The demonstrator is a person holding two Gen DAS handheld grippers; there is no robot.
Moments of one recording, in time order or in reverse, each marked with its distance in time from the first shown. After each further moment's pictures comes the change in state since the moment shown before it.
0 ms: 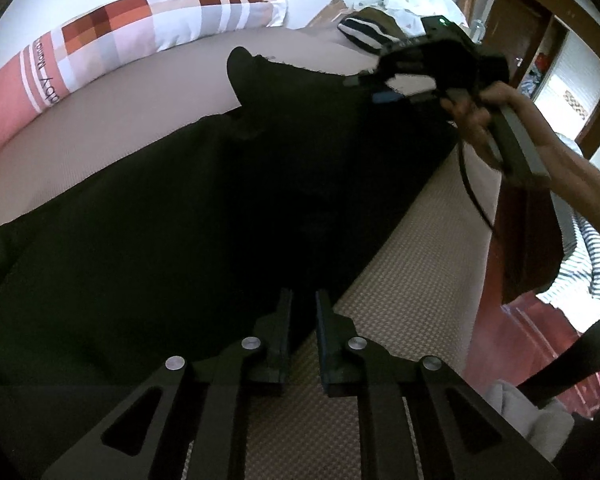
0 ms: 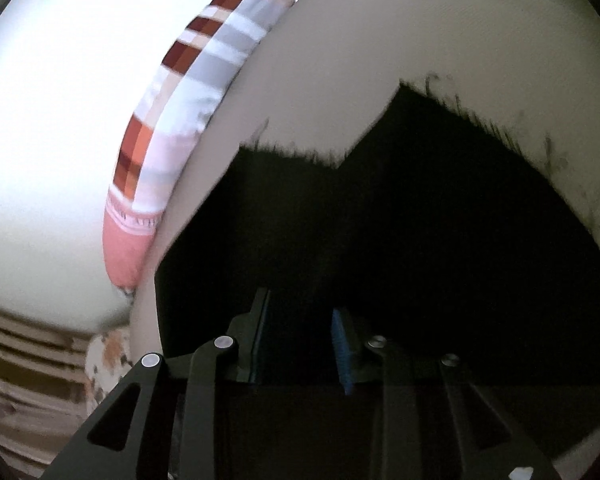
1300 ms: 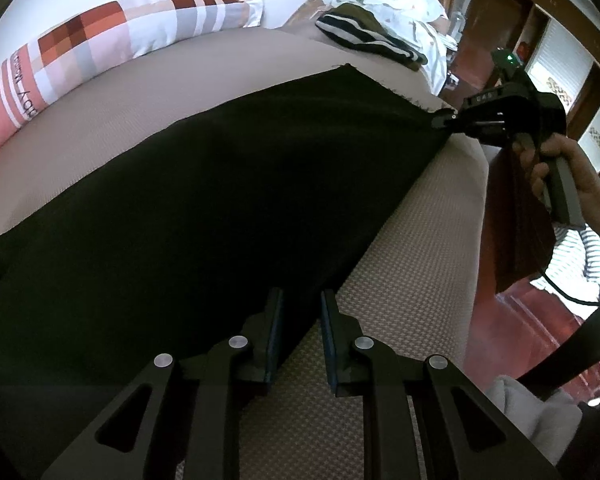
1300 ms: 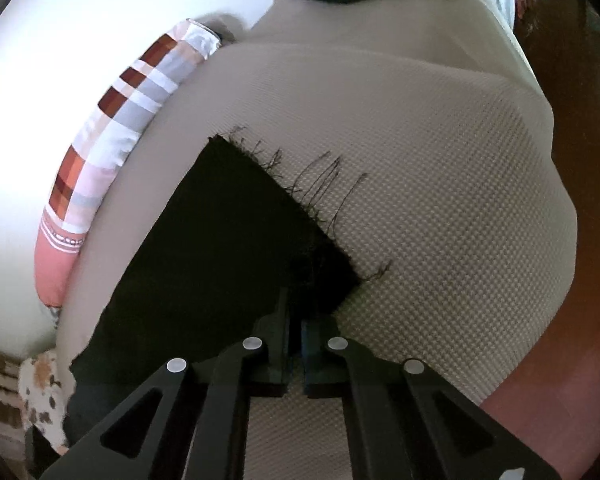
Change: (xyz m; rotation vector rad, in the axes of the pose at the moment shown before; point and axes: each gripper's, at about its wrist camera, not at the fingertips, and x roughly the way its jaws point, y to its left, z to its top) left arm 0.008 -0.001 0.003 0.062 0.006 -0.054; right arm -0.105 -0.063 -0.046 0.022 -0.158 -0.327
